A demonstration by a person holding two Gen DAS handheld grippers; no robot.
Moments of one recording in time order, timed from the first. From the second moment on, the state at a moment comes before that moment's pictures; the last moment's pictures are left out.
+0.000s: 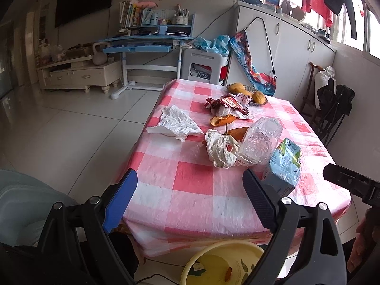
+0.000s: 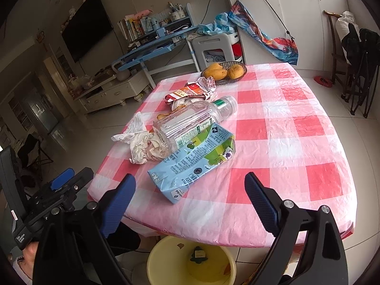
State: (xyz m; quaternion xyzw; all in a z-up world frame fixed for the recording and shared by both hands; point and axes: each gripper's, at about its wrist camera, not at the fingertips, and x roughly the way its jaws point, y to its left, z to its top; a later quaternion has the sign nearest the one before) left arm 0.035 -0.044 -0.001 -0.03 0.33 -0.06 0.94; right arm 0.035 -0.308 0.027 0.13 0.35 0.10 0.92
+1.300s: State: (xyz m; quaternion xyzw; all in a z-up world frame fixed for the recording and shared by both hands) left arm 0.039 -0.049 -0.002 -0.04 0.33 -0.06 0.94; right arm 0.102 -0.267 -0.023 0.13 0.43 0.07 0.89
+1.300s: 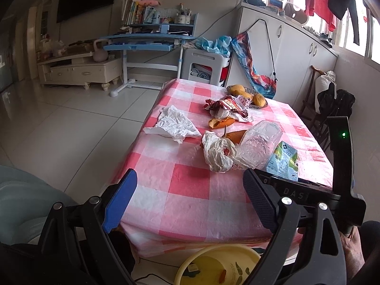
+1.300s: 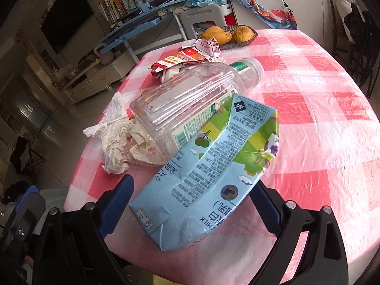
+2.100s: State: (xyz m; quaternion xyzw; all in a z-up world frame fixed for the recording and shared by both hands) left arm 0.136 -0.095 -0.036 -0.01 0.41 -0.08 0.91; right arm 0.087 -0.327 -0.015 0.11 0.40 0.01 0.91
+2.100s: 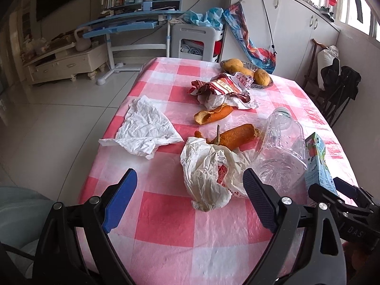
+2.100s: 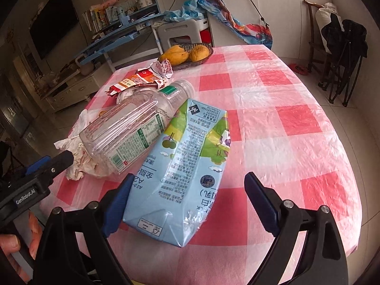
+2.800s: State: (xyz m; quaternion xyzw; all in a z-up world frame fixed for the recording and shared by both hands) left arm 0.124 -0.093 -0.021 -0.04 0.38 -0.15 0.91; right arm 0.090 -0.344 -0.012 0.20 0.38 0.06 0.90
